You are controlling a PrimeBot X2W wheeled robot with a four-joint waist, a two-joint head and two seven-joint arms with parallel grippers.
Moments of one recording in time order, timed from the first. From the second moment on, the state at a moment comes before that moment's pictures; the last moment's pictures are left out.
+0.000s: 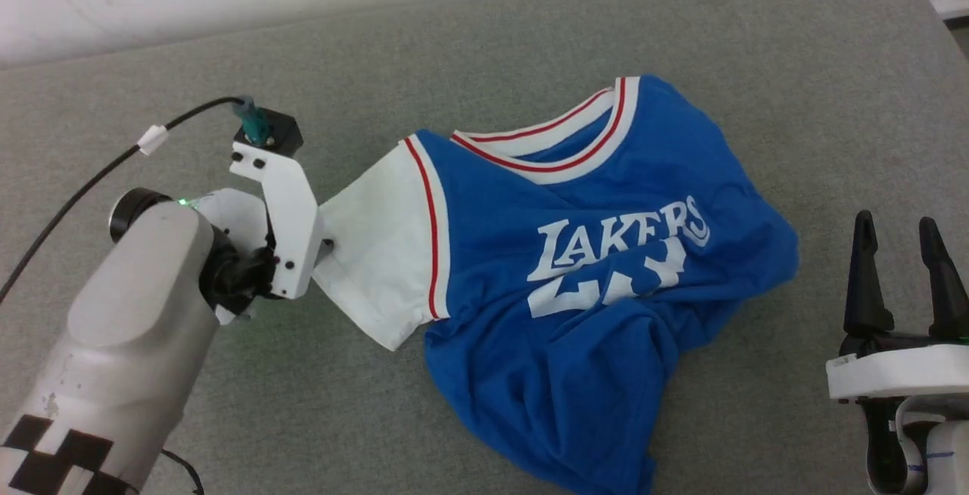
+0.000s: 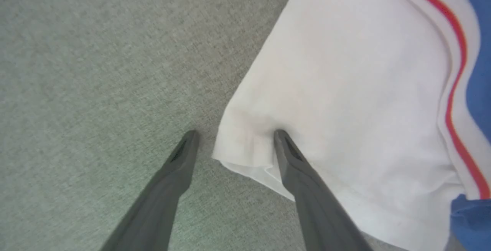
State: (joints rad) left arm -0.77 0.44 -0.57 0.55 -0.62 -0.12 0.84; right arm -0.10 -0.05 -0.21 0.11 0.20 0.13 -0.26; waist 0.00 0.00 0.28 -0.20
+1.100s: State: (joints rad) left arm -0.28 0.71 -0.48 0.32 -0.76 0.04 0.55; right arm -0.06 -0.05 -0.25 0.20 0.17 0.13 -0.19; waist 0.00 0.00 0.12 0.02
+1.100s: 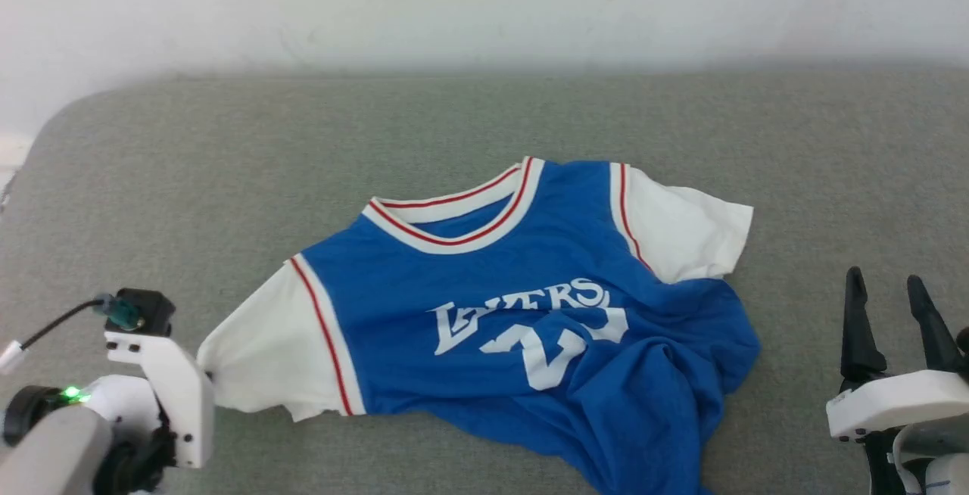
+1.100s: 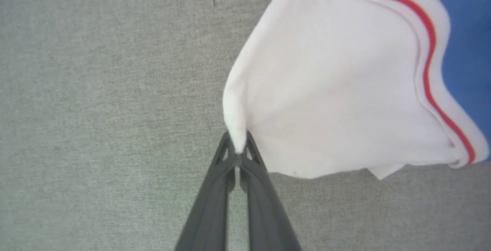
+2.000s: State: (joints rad) left arm -0.06 0.35 -0.37 -0.03 -0.35 0.21 -0.26; right arm -0.29 -0.43 -0.05 0.23 0.24 0.13 0.74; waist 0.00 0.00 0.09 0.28
